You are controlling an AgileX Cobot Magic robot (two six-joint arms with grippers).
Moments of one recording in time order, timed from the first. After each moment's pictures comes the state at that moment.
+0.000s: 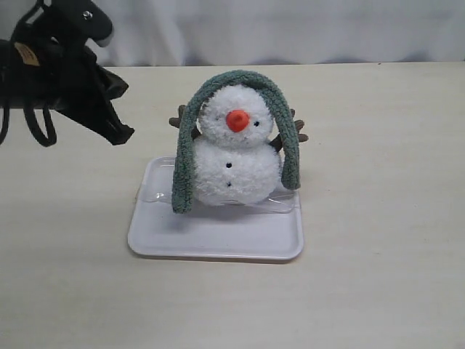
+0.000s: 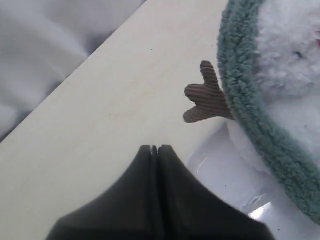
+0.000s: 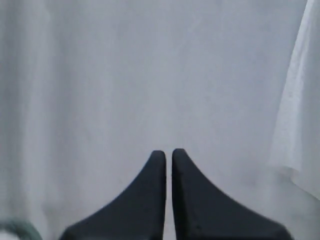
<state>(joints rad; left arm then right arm) -0.42 1.41 -0.87 -0.15 0.20 0.61 -0.05 0.00 0.00 -0.24 -0.34 0.21</state>
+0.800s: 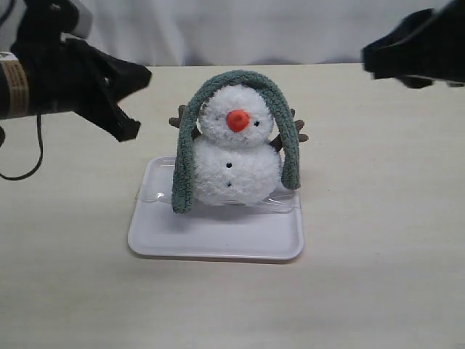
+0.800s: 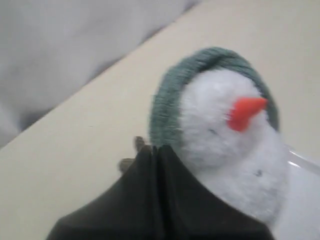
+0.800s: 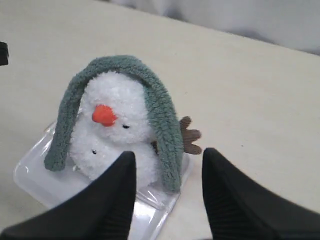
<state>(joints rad) -0.30 1.45 -0.77 1.34 -0.46 -0.92 0.38 1.14 -1.04 0.08 0.66 -0.08</state>
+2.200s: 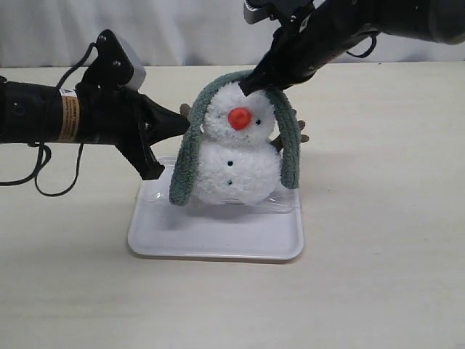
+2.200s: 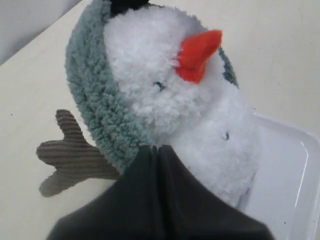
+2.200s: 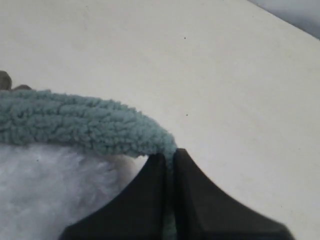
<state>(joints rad) -0.30 1.70 -0.82 1.38 -0.62 -0.81 0.38 1.92 -1.51 0.10 0.57 -0.30</state>
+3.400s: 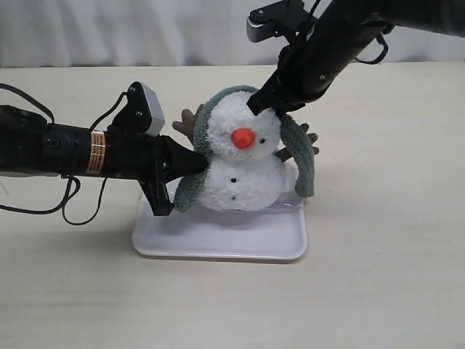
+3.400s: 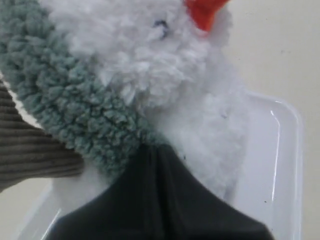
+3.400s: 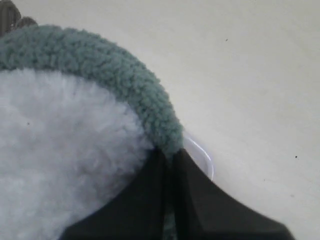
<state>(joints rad) -0.30 1.93 -0.82 1.29 -0.81 -0.56 0.38 1.89 -1.51 0.15 0.85 -0.31</state>
